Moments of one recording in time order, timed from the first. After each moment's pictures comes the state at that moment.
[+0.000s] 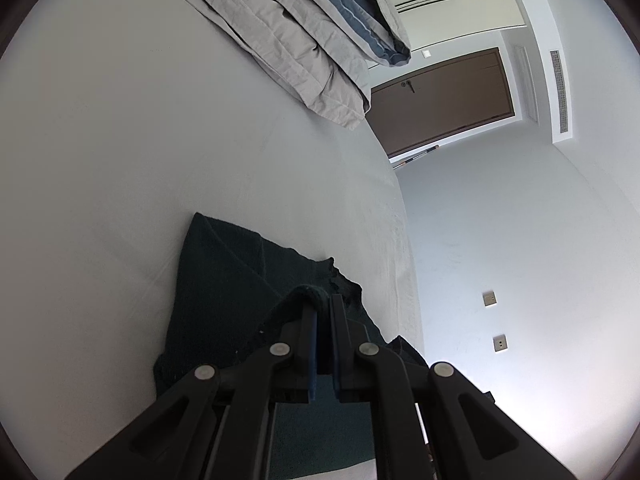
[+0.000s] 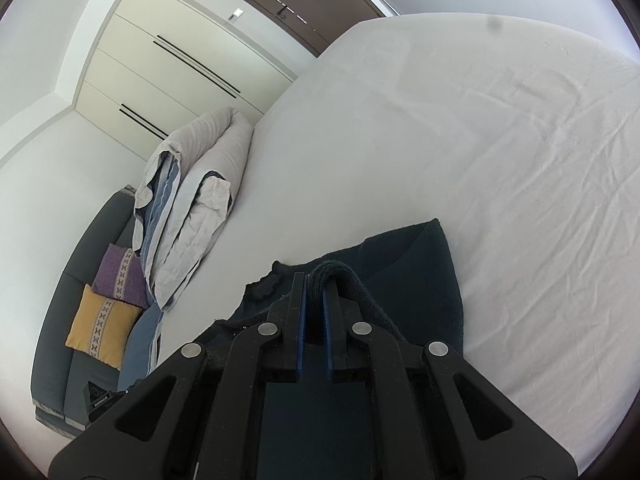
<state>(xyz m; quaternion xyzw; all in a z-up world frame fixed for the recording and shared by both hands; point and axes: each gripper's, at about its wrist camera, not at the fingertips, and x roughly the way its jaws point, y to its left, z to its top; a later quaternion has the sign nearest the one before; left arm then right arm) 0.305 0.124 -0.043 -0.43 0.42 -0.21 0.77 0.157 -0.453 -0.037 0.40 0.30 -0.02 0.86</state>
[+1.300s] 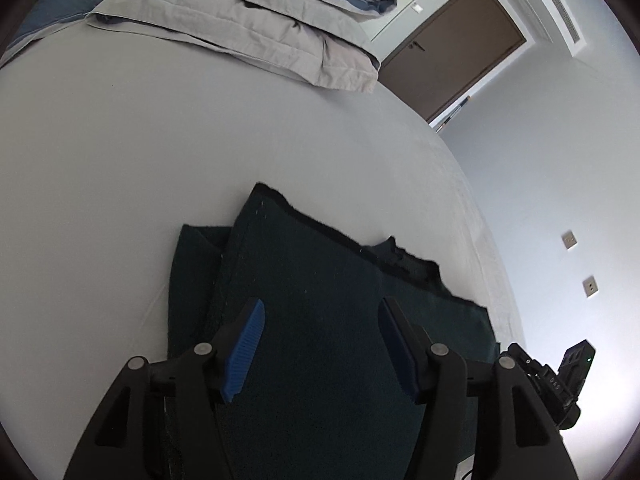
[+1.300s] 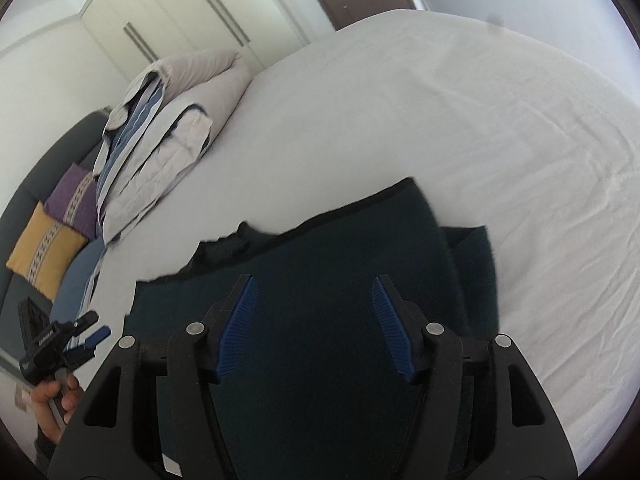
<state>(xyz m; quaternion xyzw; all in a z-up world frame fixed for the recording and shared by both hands) 0.314 0.051 -0.068 -0.24 0.44 -0.15 0.85 0.250 -0.377 -0.094 0.23 0.39 0.01 0.89</state>
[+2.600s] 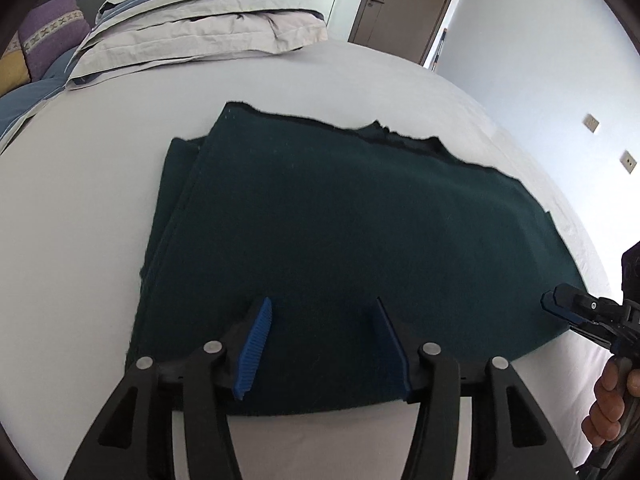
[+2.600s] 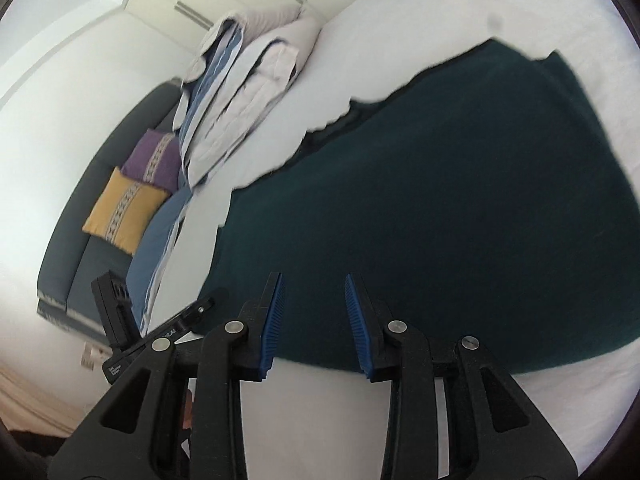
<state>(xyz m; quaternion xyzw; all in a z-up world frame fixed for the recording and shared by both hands) 0.216 -0.004 -0.106 -0.06 0.45 -0.14 0.88 0.153 -0.309 -0.138 0.30 0.43 0.14 0.84</state>
